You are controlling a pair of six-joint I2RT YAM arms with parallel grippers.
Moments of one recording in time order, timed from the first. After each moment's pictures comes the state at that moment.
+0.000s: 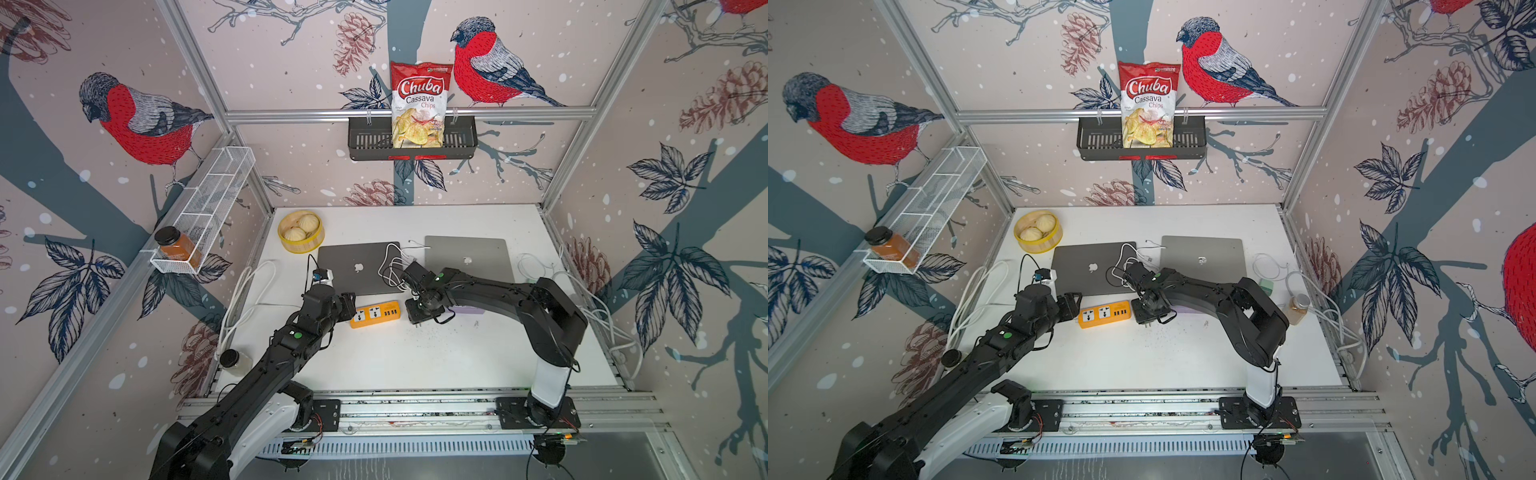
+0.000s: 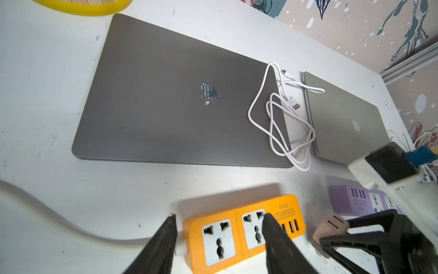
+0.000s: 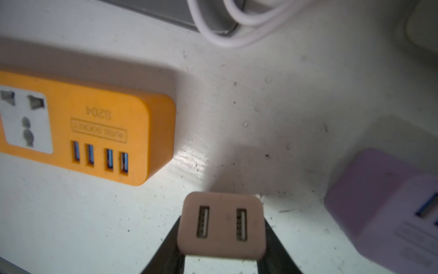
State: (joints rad) left arm -0.40 0.87 0.45 -0.21 -0.07 -0.55; right arm 0.90 1.88 1.26 -0.69 -0.07 0.46
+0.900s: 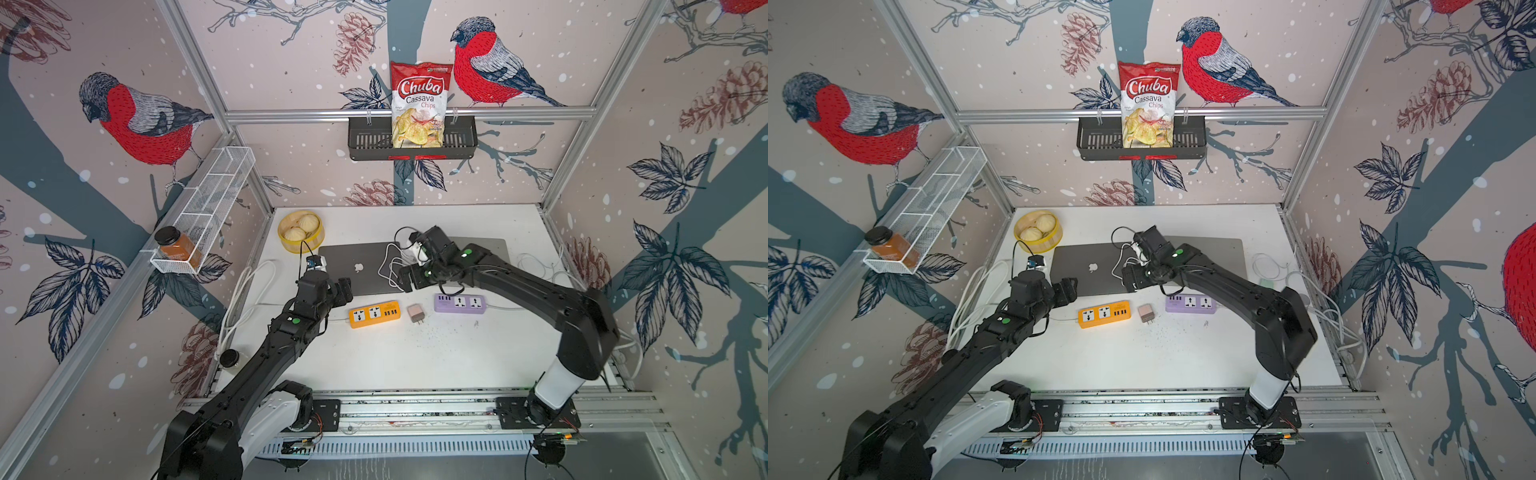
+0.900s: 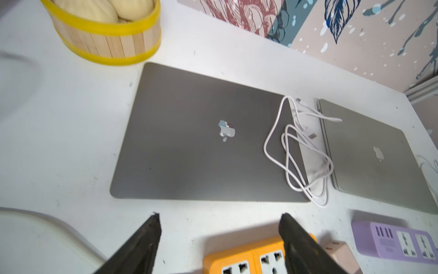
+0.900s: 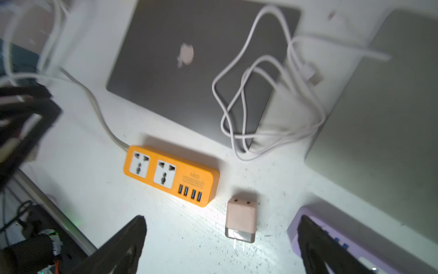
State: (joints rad) left arm -0.30 0.97 0.58 -0.19 -0.12 -0.43; right arm 0.76 1.63 1.40 -0.64 -0.11 0.34
